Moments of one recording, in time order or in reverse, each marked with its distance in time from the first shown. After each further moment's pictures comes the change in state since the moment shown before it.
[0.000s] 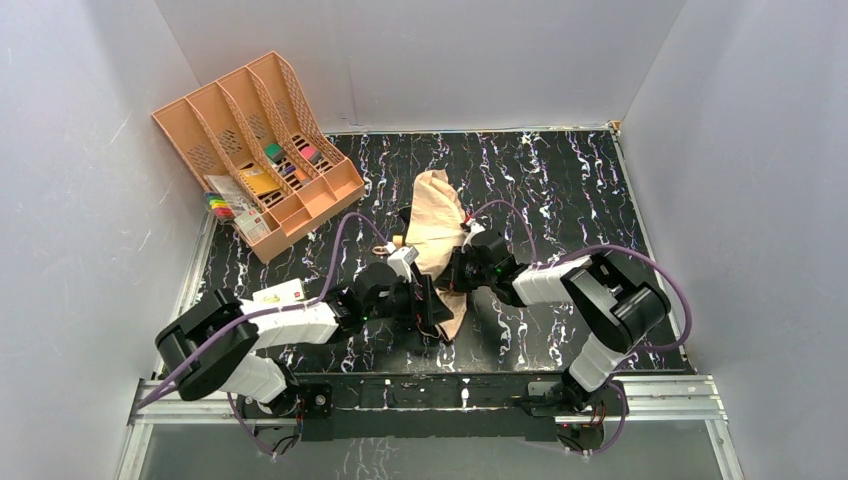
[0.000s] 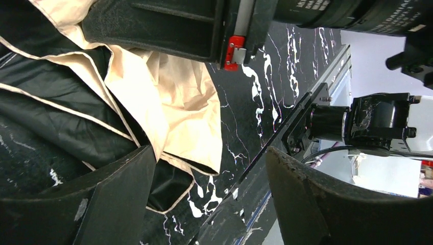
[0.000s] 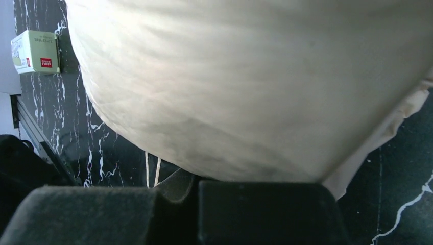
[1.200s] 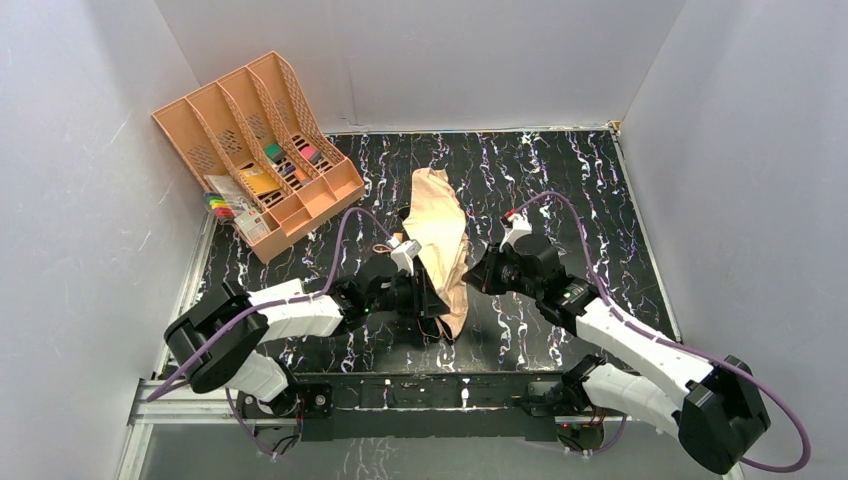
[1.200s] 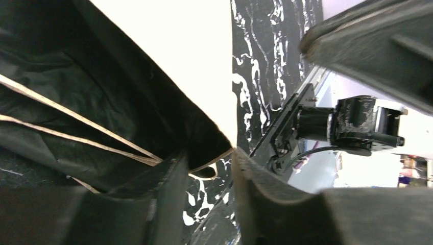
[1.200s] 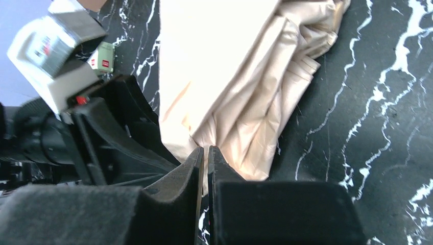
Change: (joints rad) left arm 0.044 0.025 0.048 0.000 0.080 -0.002; right arm 0.001 -0.709 -0.063 -0.499 0.134 -0.034
